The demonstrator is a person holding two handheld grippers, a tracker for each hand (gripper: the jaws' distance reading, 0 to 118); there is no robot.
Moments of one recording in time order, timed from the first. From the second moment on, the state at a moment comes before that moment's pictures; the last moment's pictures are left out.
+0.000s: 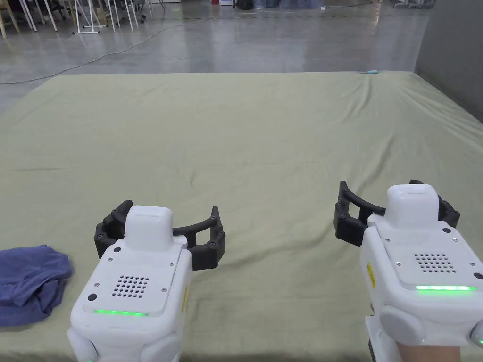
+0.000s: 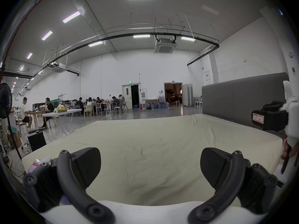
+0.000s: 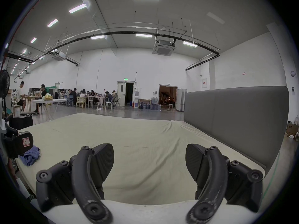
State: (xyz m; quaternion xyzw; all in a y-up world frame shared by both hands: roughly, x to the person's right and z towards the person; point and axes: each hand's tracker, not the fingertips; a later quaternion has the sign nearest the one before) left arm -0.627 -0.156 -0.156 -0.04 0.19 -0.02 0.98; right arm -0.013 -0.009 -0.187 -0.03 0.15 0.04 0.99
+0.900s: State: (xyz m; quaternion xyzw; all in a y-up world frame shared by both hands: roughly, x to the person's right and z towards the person) left arm -0.636 -0.149 -0.153 -0.04 0.20 -0.03 0.98; right arm -0.030 0.003 -0.183 -0.04 0.13 0.00 0.99
